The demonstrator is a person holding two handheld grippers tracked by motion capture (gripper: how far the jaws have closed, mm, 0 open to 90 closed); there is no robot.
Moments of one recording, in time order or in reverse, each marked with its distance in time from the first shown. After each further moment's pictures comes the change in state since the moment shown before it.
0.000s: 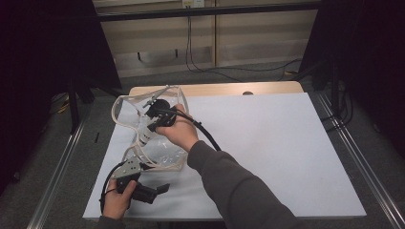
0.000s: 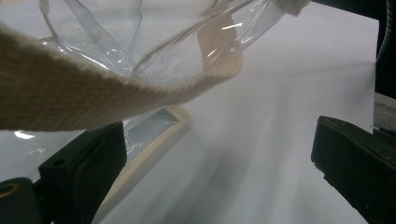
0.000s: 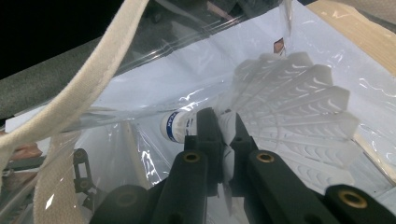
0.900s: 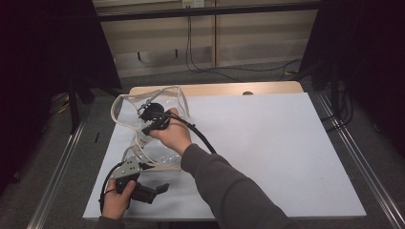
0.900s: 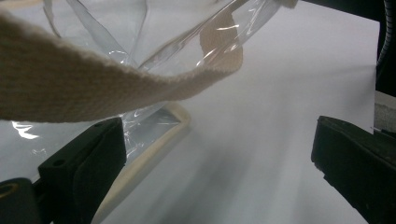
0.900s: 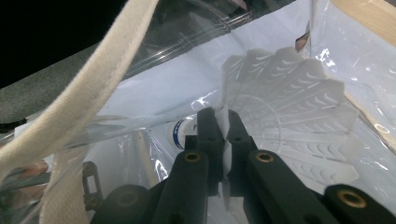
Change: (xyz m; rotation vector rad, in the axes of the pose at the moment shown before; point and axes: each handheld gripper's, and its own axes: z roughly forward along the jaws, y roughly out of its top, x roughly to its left) left arm 0.000 0.000 -0.002 -0.003 0.006 0.000; right arm 0.010 0.001 0.019 0.009 0.026 0.029
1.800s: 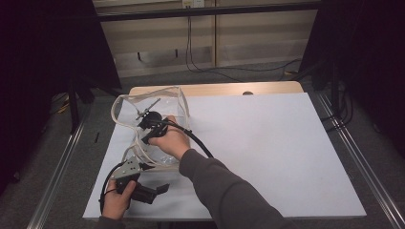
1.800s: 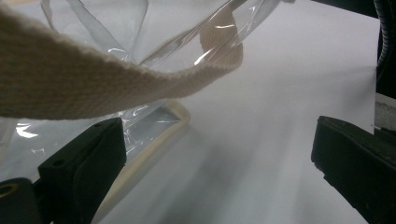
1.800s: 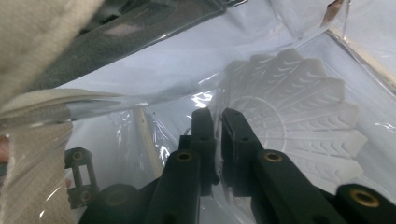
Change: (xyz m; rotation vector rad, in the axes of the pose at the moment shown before) left arm 0.000 -0.001 0.001 0.007 0.000 0.004; right arm 0.005 -0.014 0.023 0.062 0.026 0.003
